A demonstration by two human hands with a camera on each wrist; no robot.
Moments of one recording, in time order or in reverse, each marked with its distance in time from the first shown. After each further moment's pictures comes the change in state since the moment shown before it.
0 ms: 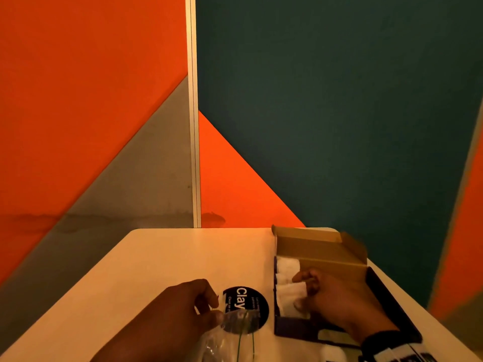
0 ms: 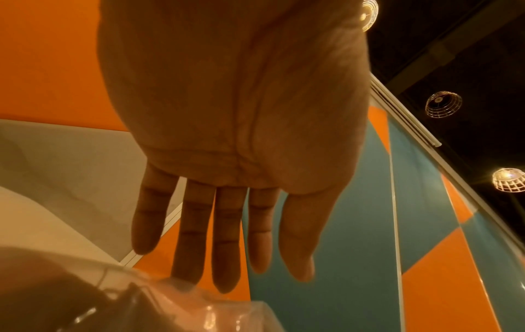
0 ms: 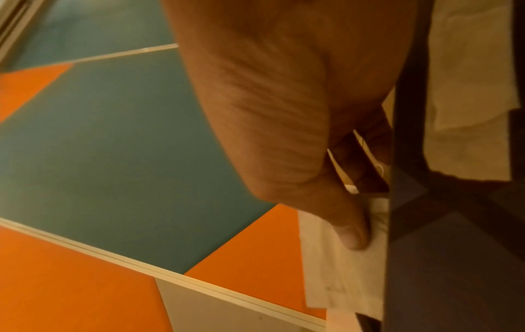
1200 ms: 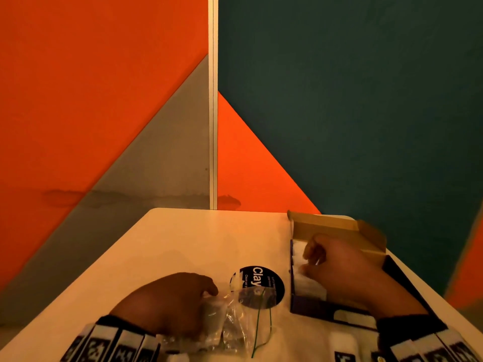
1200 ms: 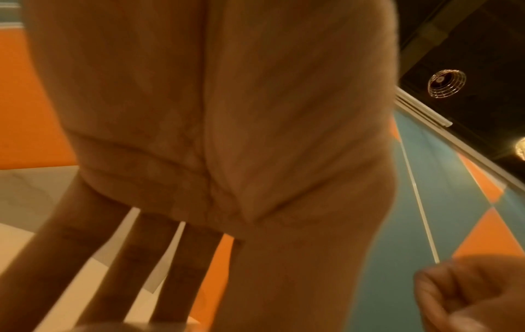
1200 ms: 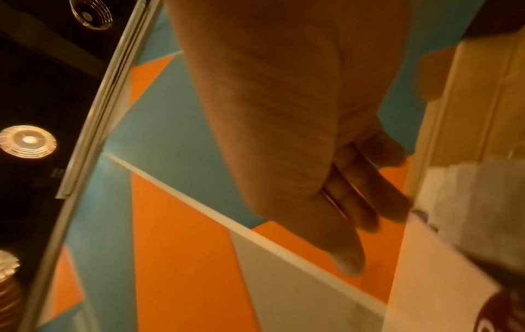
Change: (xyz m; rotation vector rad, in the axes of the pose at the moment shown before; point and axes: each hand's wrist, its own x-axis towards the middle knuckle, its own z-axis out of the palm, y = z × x) left_hand -0.008 -0.015 -0.019 0.406 -0.358 -0.071; right_hand -0.030 -0.042 0.005 -0.455 0.151 -0.317
